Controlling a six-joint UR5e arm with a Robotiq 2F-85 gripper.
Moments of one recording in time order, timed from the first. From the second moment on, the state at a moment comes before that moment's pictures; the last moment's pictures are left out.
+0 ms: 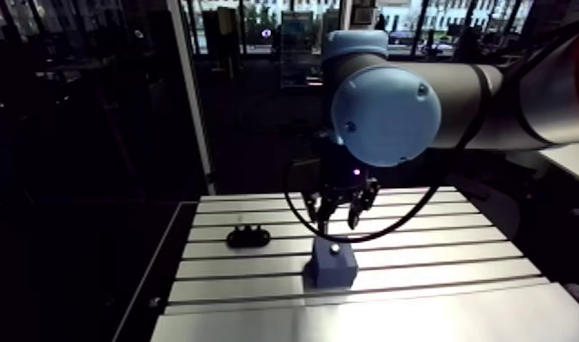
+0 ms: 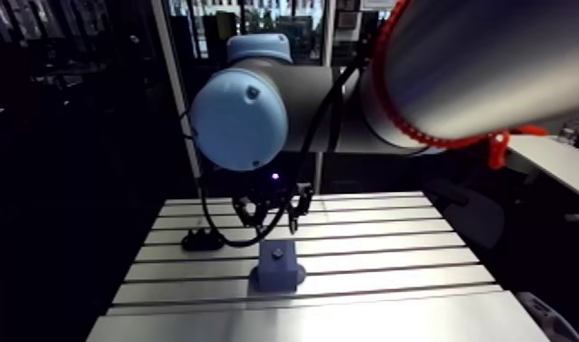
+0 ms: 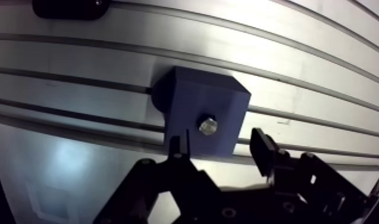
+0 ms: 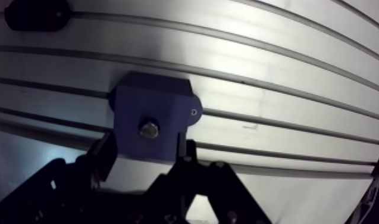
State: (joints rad) arm -0.10 -1.46 2.03 -2.13 -1.62 -1.87
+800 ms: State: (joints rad) arm -0.10 -1.45 2.01 -2.03 -1.61 -1.75
